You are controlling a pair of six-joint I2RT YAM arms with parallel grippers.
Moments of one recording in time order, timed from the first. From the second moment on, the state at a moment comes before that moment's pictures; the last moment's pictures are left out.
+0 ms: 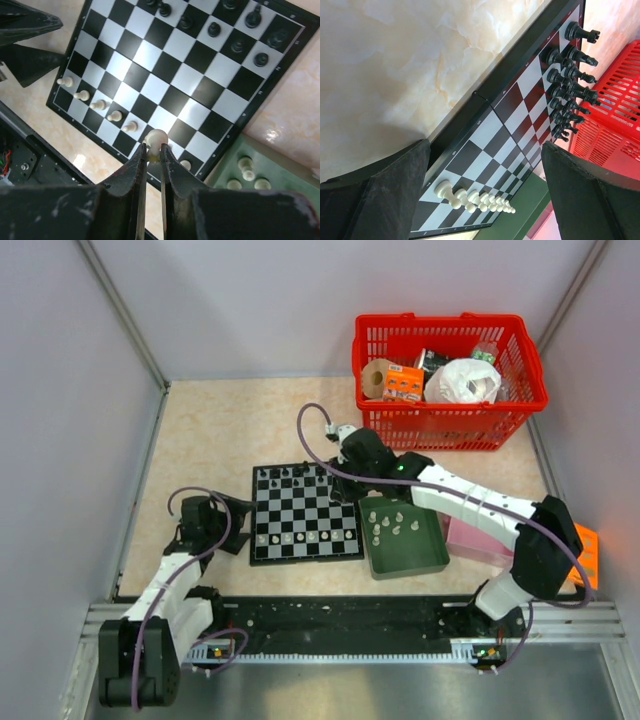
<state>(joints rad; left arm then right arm) 0.02 0.91 0.27 -0.12 0.22 -1.26 0.84 1.53 1.23 -0.48 -0.05 0.37</state>
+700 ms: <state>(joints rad) 0.30 1.00 0.58 -0.37 -0.08 -0.96 1.18 1.90 1.57 -0.48 0.15 0.36</state>
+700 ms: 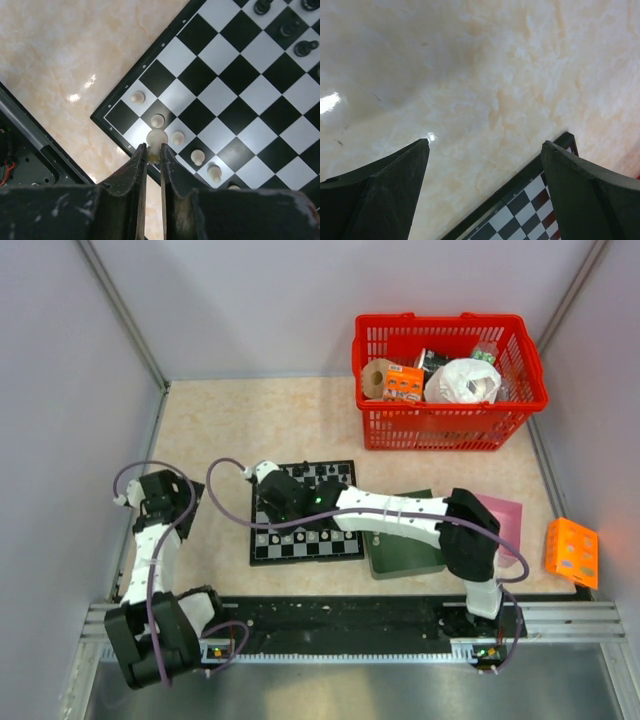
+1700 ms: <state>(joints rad) 0.51 1.18 0.72 -0.27 0.08 -0.79 1.29 2.16 1.78 -0.57 0.13 0.33</state>
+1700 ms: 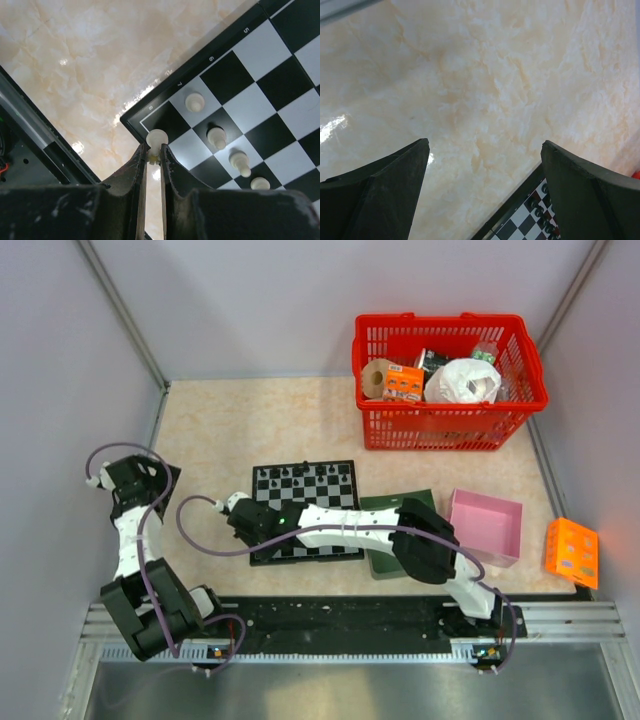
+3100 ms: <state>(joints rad) 0.51 1.19 0.75 -0.30 0.04 -0.73 1.29 2.27 1.92 -0.65 0.14 0.29</state>
